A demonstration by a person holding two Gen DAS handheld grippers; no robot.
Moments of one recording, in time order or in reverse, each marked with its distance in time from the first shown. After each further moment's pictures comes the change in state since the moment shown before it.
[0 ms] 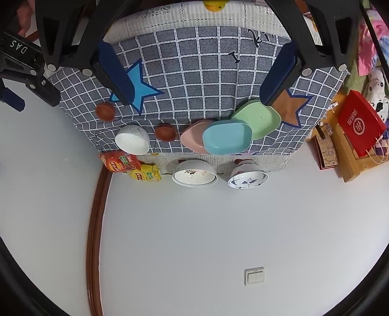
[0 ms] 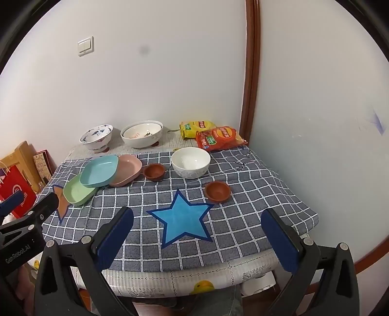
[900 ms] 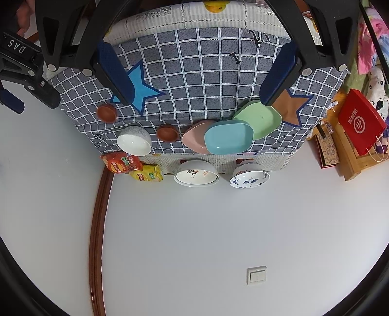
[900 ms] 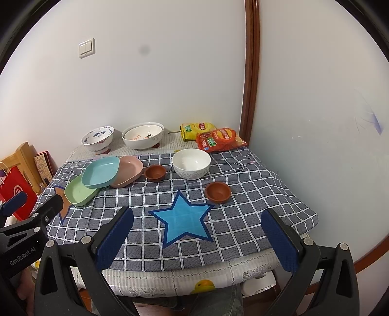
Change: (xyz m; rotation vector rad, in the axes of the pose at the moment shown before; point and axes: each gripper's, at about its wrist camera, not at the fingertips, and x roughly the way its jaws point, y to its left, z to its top) left arm -0.003 0.000 -0.002 0.008 -0.004 -0.004; right arm -0.003 0.000 0.002 0.002 -0.006 0.005
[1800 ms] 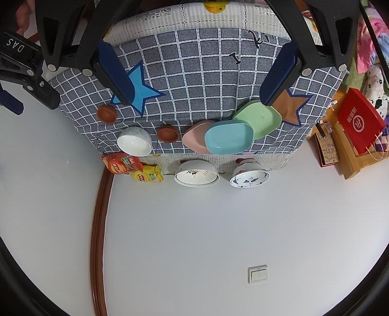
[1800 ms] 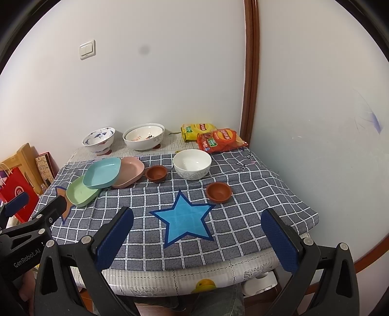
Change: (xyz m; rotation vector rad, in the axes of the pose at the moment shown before) left arm -0.001 0.000 0.000 0.006 0.000 -0.001; right arm -0.004 -0.001 -0.001 0.007 -0.006 0.006
